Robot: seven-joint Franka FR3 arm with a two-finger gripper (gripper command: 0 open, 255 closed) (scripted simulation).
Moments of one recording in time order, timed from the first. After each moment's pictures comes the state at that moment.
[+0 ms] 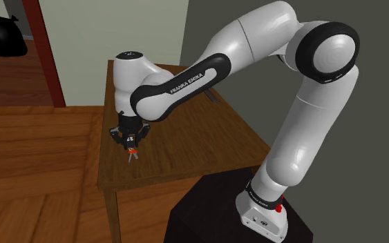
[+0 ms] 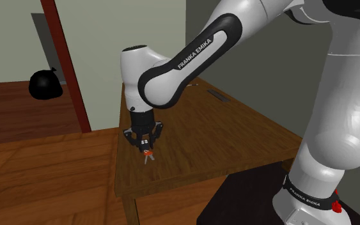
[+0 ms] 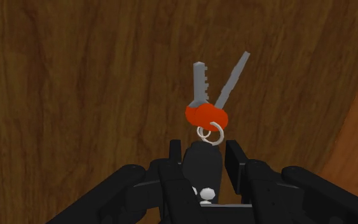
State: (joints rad) arm -0.01 0.10 0.51 -2.19 -0.13 2.30 0.98
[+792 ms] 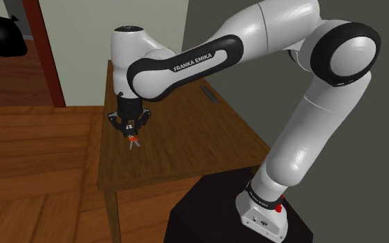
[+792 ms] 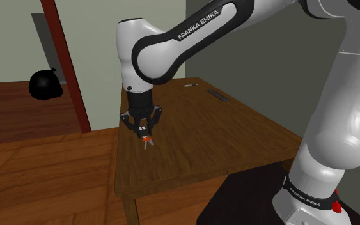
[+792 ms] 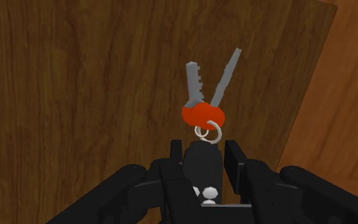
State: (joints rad) arm -0.01 0.01 0.52 -2.12 -0.06 2.15 0.93
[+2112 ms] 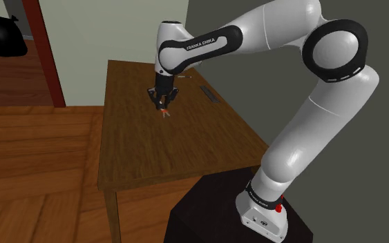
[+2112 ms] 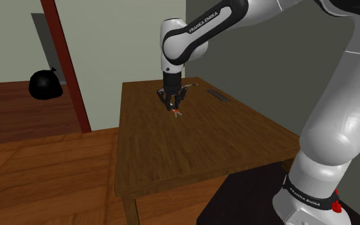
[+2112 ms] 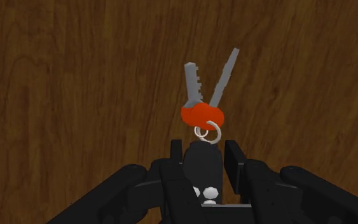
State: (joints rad) arm -0.20 -0.05 0.31 -2.15 -0.02 2.14 0.51
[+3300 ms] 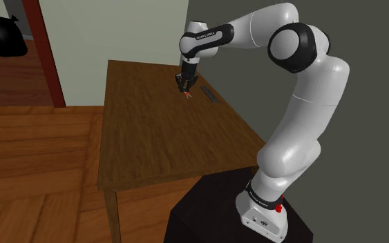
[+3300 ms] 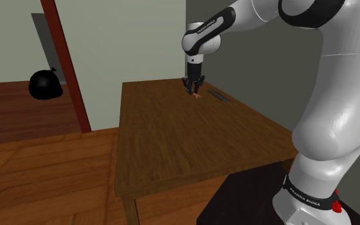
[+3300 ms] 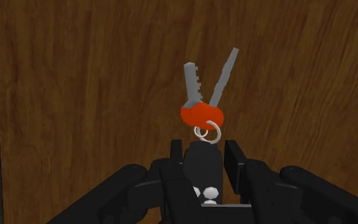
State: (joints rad) arm -0.40 0.17 0.12 -1.87 -0.04 2.08 0.13
